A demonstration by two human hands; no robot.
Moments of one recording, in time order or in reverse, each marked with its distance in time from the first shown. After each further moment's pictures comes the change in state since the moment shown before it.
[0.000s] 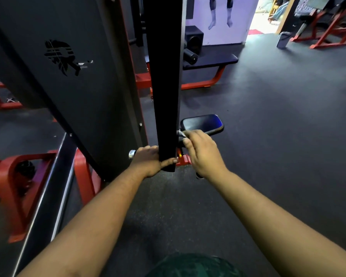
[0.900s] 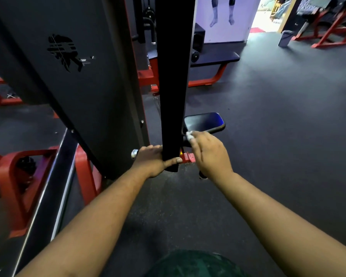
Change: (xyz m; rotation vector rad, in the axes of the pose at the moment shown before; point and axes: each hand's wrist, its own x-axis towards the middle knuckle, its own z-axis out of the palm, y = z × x) left_hand -0.014 0.001 0.004 -0.052 0.060 0.032; right_hand -0.014 -0.008 -0.002 -0.155 0.074 0.039
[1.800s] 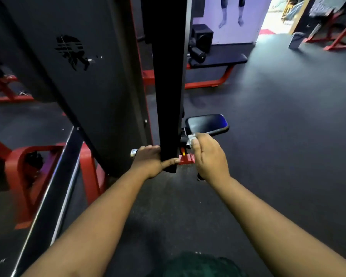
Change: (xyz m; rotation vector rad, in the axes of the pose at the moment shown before) left_hand -0.010 0.009 0.001 0.056 0.121 -0.021; right_hand -0.009 0.007 0.003 0.117 -0.005 0.100
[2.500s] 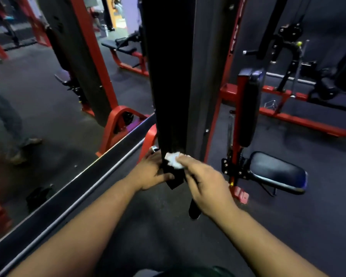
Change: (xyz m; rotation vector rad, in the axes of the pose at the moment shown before) left_hand -0.032 0.034 0.018 -0.191 0.119 -0.384; right_hand 0.071 0.044 -0.034 0.537 -0.543 -0.708
